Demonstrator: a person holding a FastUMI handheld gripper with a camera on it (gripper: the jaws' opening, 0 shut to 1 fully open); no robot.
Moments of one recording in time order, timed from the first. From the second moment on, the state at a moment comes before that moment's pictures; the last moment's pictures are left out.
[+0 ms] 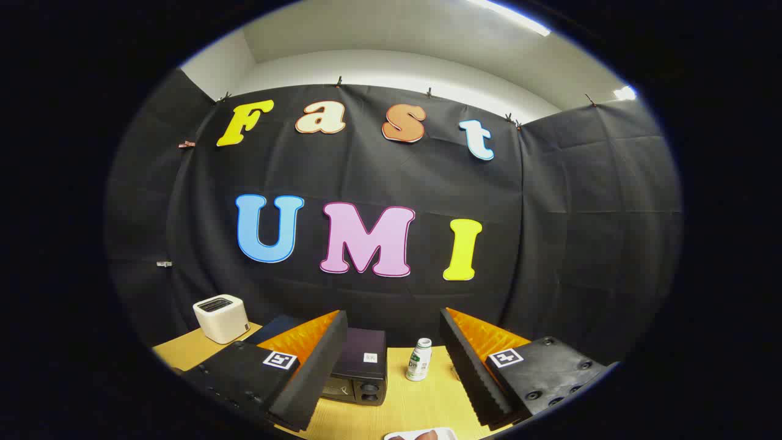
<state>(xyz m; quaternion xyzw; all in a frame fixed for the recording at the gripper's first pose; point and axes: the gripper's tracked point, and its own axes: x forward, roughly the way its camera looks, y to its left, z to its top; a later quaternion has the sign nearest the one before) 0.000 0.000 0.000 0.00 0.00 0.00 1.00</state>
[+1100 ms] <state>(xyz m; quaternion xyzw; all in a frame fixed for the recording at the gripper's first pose) -0.009 0.001 0.000 0.00 0.01 0.01 1.00</state>
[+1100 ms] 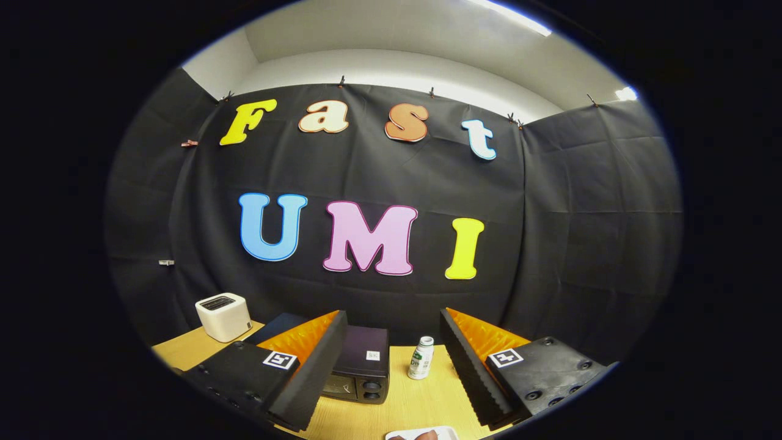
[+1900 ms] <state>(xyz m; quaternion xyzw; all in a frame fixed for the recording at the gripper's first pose) 0.008 0.134 -0.071 0.04 0.06 0.07 1.00</state>
